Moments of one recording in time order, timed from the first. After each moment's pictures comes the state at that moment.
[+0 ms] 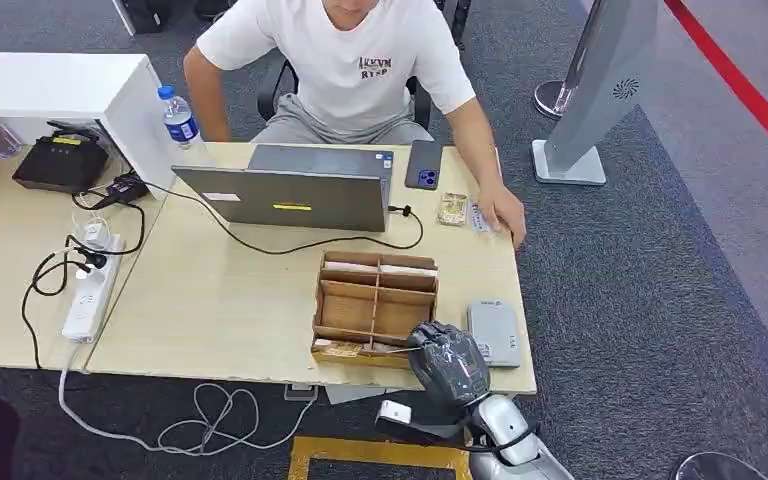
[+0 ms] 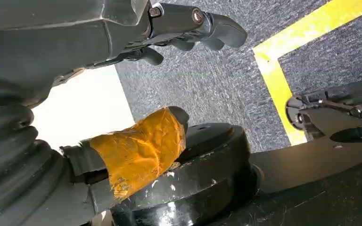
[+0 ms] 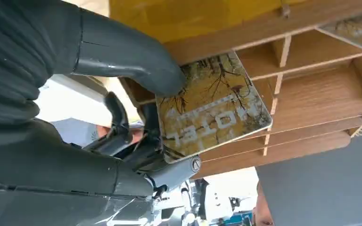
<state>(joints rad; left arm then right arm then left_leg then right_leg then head) -0.18 -0.18 1.00 -0.22 -1.09 -0.09 0.22 -0.34 0.09 0.68 -0.69 0.95 -0.69 -0.31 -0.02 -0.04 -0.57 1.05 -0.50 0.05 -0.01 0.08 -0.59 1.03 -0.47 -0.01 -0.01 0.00</state>
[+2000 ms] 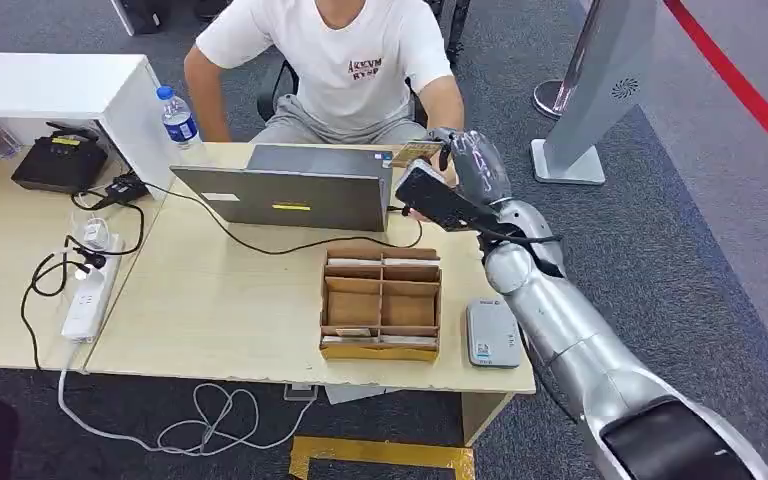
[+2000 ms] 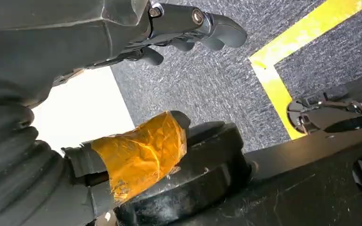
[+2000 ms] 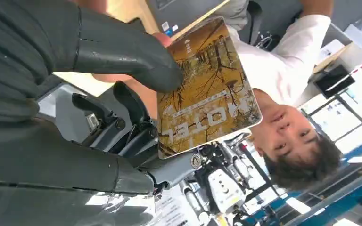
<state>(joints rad) -0.20 -0.19 0.96 -0.22 -1.16 -0.12 0.24 -0.92 0.15 0.58 -0.69 0.46 -0.29 -0.27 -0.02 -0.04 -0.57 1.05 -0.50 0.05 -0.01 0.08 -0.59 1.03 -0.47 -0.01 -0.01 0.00</state>
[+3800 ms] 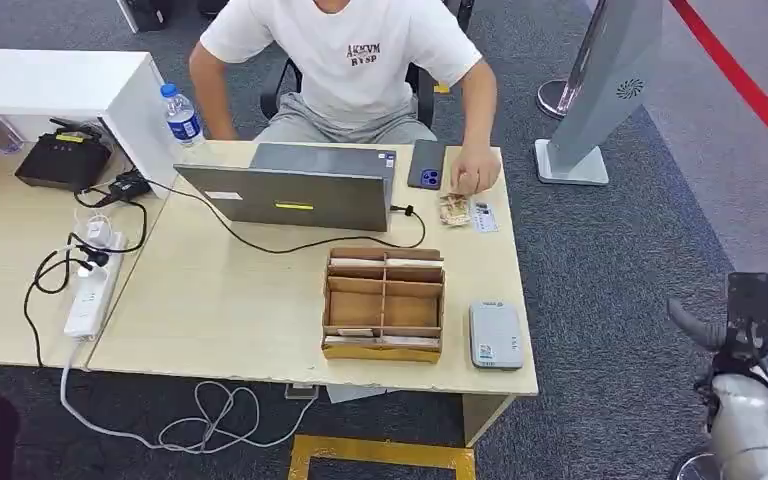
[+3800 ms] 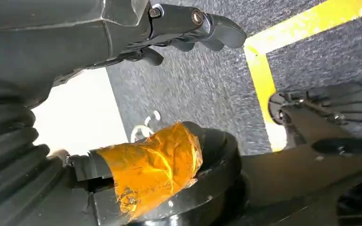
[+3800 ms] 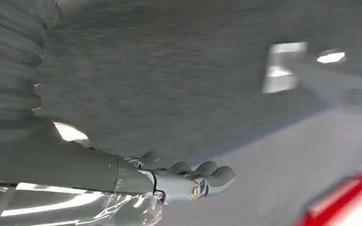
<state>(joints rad) -0.16 -0.17 1.05 -0.21 -1.00 -0.05 0.13 -0.50 -0.29 -0.14 -0.40 0.05 -0.31 -0.36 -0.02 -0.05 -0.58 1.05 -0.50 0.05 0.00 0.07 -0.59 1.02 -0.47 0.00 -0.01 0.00</state>
